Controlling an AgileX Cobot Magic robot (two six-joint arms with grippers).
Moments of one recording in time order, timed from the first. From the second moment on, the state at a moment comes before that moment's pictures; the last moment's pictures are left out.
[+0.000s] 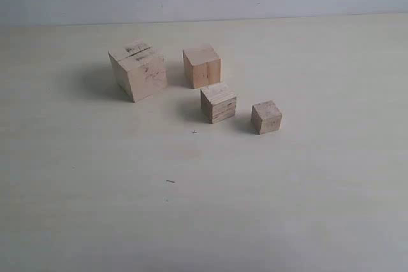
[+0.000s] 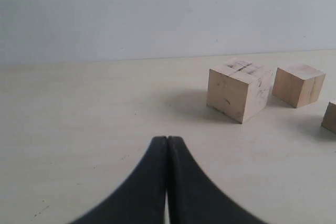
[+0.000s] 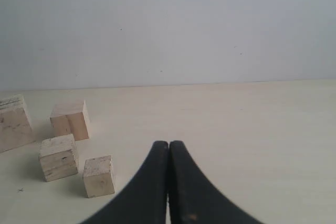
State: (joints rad) left arm -0.10 0.01 0.00 -0.17 0.26 0.18; right arm 0.29 0.01 0.00 0.05 0.20 0.06
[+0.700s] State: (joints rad) left arm -0.10 0.01 0.00 -0.17 0.26 0.18; right arm 0.29 0.01 0.00 0.05 0.16 0.06
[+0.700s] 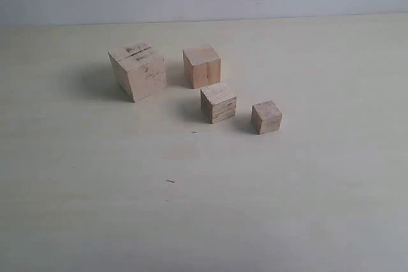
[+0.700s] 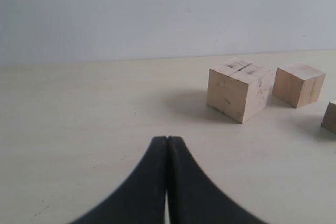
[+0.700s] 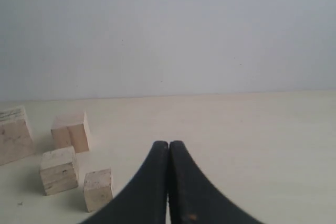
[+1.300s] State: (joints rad) left arm -0.10 0.01 0.00 -0.17 0.26 0.18; right arm 0.29 0.01 -0.05 0.22 -0.18 0.15
